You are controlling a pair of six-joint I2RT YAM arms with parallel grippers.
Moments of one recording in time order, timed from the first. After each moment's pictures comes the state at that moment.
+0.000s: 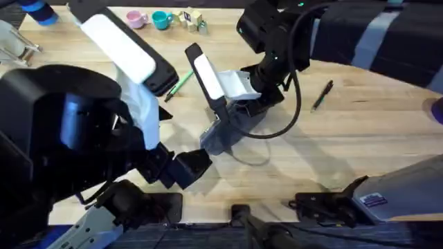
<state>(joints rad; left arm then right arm) -0.61 0.56 0.81 -1.09 0.11 0.11 0.61 1.73 1.30 -1.02 -0.16 -1.36</state>
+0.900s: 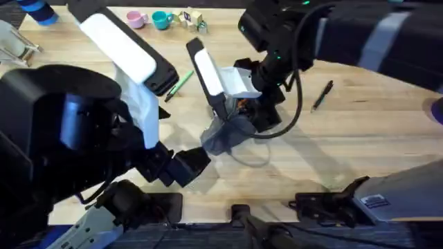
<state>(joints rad) -0.61 0.56 0.81 -1.09 0.08 0.11 0.62 1.70 1.30 -1.02 -0.17 -1.28</state>
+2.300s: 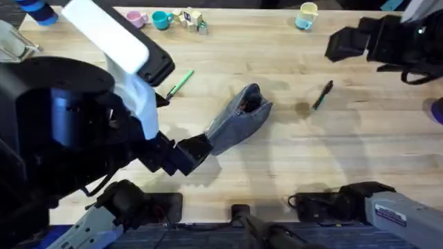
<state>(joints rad) -0.61 0.56 0.81 -1.00 0.03 0.11 0.11 1.18 1.30 -1.15 0.17 0.35</state>
